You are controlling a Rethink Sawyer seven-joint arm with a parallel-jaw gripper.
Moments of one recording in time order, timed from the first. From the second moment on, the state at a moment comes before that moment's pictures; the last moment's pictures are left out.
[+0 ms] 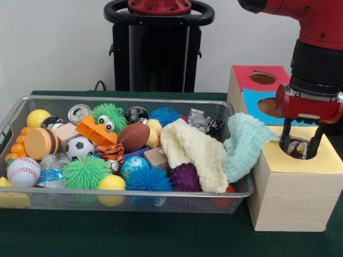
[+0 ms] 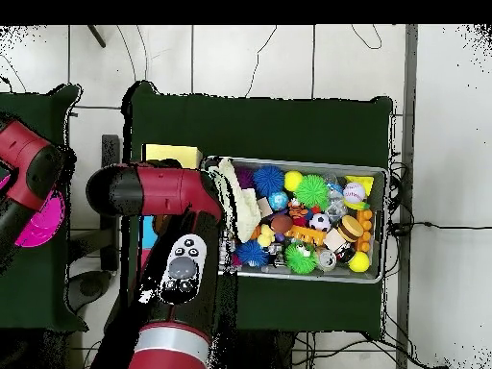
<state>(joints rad) 0.23 -0.43 -0.25 1.34 0.22 0.51 1.84</state>
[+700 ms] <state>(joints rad) 0.21 -0.44 -0.26 1.33 0.21 0.48 1.84</state>
